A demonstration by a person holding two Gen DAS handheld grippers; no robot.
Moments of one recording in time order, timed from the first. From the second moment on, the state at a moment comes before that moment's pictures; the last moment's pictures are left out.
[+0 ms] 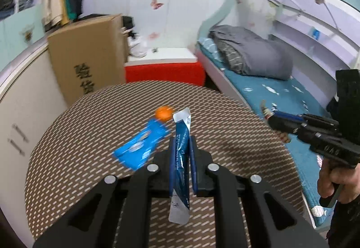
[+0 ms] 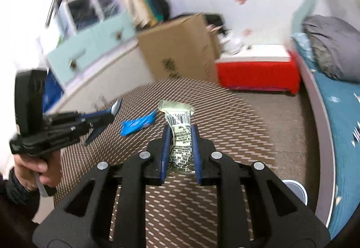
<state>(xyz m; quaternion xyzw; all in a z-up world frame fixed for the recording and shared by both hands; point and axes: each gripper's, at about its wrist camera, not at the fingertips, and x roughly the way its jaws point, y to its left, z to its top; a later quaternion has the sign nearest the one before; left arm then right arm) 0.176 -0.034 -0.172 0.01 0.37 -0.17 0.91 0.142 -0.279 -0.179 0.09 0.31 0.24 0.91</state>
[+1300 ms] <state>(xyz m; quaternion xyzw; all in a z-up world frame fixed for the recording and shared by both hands) 0.268 -0.396 -0.287 0.13 0.52 -0.34 0.77 0.144 -0.586 -0.384 0.39 0.41 -0.10 0.82</state>
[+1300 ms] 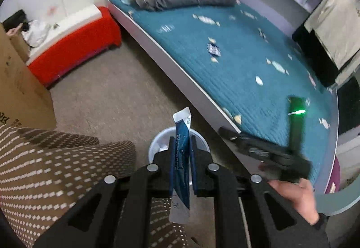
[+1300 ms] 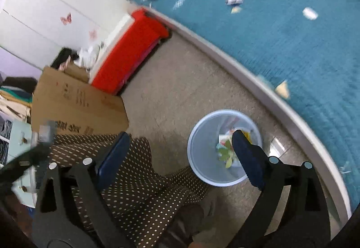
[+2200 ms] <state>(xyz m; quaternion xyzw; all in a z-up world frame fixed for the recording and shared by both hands) 0.283 -0.407 -0.273 0.14 0.51 -0.31 0.79 0.098 -0.575 -0.278 0.35 0.32 -0.14 0.87</state>
